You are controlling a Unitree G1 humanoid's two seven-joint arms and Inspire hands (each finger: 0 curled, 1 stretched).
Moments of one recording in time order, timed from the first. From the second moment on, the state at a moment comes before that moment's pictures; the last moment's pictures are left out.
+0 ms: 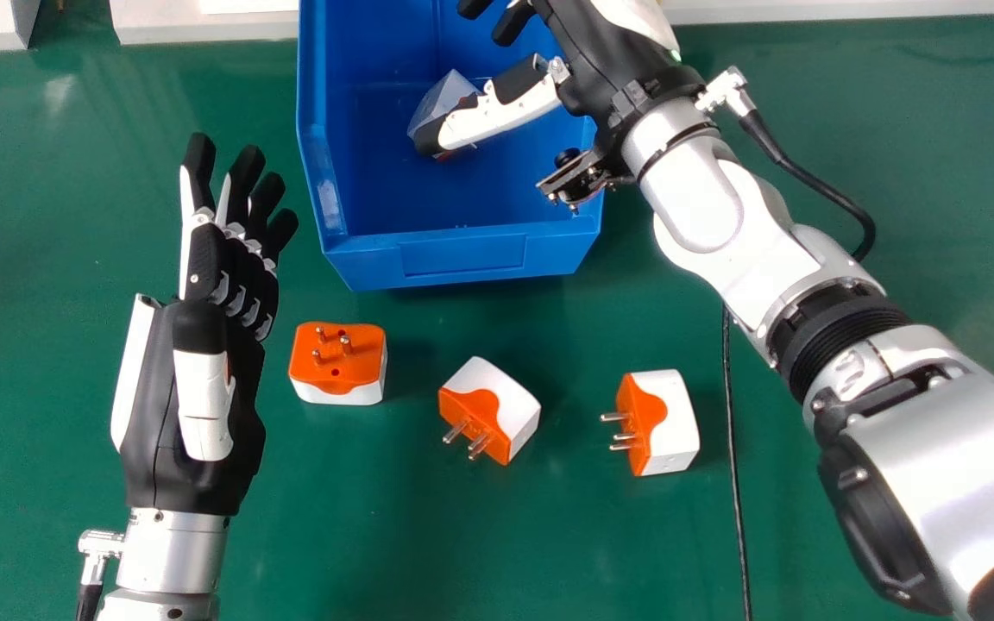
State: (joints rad) left arm 0.04 0.10 0.15 0.37 -0.33 -0.82 -0.45; right arm -1.12 -0.09 0.23 1.29 -0.47 -0.56 -0.21
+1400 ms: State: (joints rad) left arm 0.04 0.09 0.16 0.38 -0.33 -0.82 -0.45; right arm -0.57 -0.24 0.03 0.65 -0.19 -0.85 -0.05
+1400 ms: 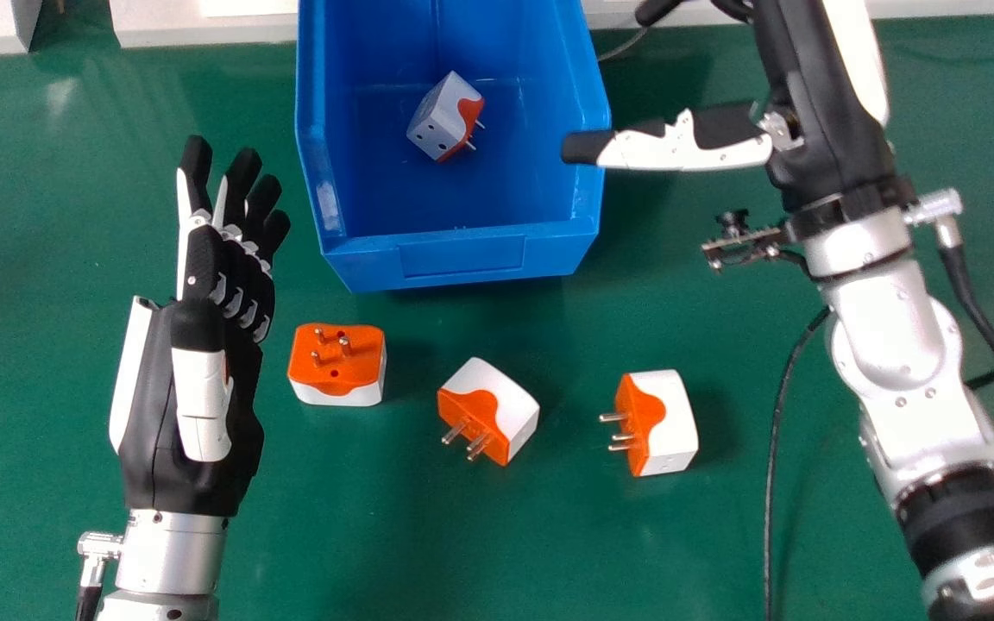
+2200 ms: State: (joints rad) left arm 0.07 0.10 0.16 0.37 -0.33 -0.82 -0.46; right arm -0.17 -0.28 -0.05 0.46 -0.16 -0.89 -0.02
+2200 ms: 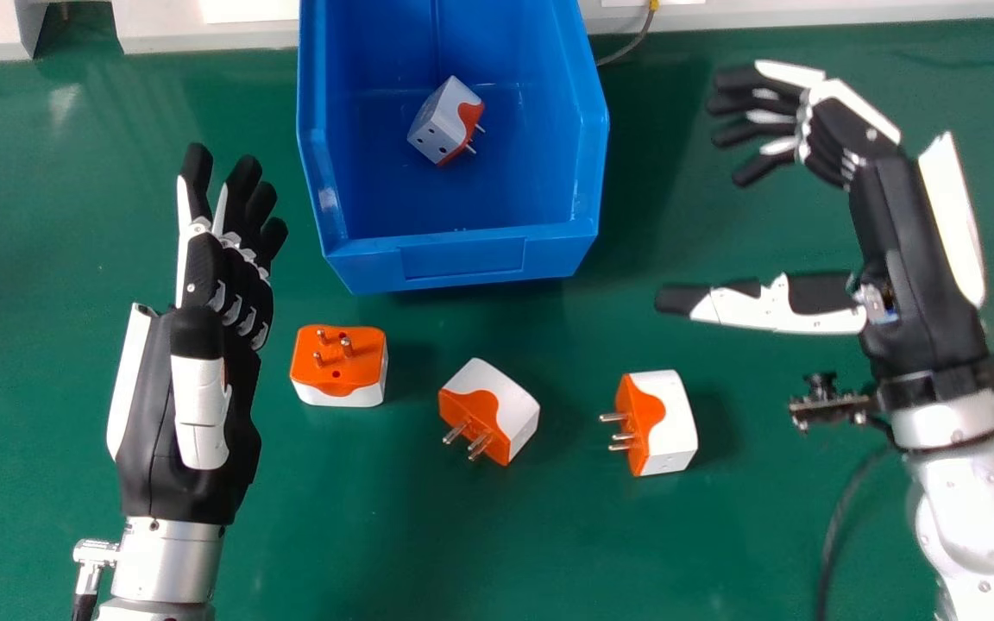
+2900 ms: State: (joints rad) left arm 0.08 0.10 0.16 0.36 -0.35 -0.80 -0.48; right arm 0.02 -0.28 -0.06 0.57 0.00 -0.97 0.15
